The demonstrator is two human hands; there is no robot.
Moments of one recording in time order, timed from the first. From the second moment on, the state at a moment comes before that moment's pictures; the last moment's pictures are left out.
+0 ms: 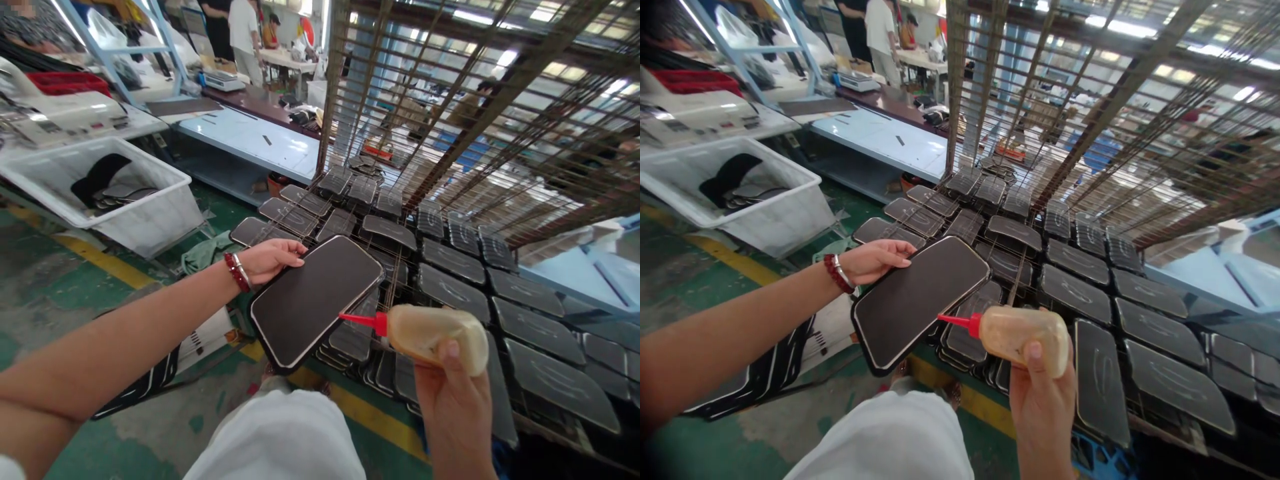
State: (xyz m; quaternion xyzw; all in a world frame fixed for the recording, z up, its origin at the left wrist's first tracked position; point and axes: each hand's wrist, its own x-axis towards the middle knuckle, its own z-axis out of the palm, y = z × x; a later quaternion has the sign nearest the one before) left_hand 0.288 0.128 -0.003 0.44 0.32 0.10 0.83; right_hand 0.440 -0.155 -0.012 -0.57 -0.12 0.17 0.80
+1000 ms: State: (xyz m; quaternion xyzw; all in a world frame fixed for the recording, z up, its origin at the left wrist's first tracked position) left_hand 0.302 0.110 -0.011 0.16 0.43 0.26 0.85; right_hand 0.448 -0.148 -0.012 -0.54 -0.13 0.08 0.83
